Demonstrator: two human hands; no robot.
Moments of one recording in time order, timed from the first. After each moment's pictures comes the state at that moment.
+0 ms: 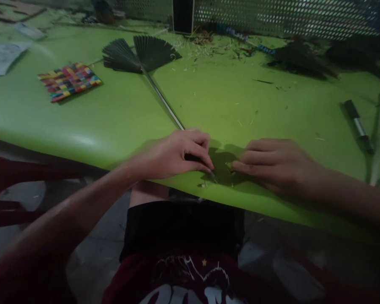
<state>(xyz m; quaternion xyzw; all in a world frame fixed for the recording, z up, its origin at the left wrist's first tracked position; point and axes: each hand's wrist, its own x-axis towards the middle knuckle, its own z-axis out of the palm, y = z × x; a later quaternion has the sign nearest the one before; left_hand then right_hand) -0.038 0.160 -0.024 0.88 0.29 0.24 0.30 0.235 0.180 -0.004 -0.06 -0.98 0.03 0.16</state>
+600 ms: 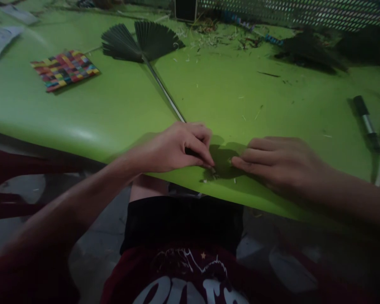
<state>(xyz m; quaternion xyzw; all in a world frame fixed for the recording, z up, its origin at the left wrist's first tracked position) -0.043 0.162 -0.027 0.86 0.28 0.26 0.34 0.227 0.170 0.001 -0.08 -0.99 -0.03 0.12</state>
